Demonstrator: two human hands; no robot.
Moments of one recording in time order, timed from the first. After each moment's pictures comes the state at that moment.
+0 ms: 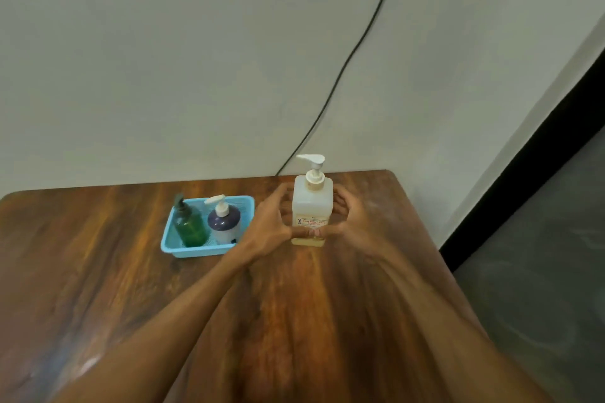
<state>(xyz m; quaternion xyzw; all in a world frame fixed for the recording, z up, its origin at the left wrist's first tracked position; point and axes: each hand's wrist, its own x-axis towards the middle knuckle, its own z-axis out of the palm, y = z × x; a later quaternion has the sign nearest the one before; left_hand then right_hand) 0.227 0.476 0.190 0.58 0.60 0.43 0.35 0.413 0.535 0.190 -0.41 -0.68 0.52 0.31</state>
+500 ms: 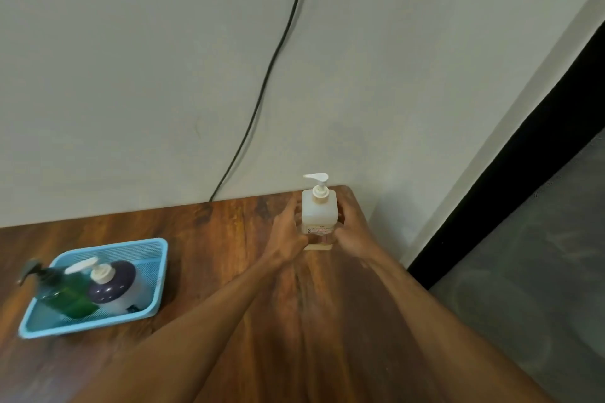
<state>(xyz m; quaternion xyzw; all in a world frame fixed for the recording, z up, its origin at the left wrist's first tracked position) 0.358 0.675 0.110 0.56 0.59 0.44 0.37 0.516 0.707 0.133 -0.50 -0.71 0.38 0.32</state>
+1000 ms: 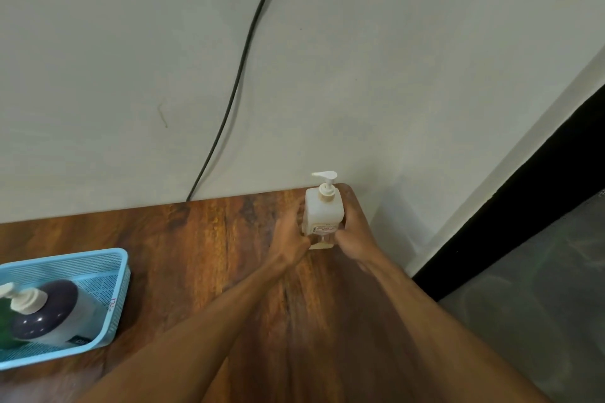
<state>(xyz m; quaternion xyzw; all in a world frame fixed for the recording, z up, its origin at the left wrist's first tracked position) 0.376 0.744 0.039 0.55 0.60 0.43 0.39 0.527 0.788 0.047 -0.51 -0.71 0.36 0.32</state>
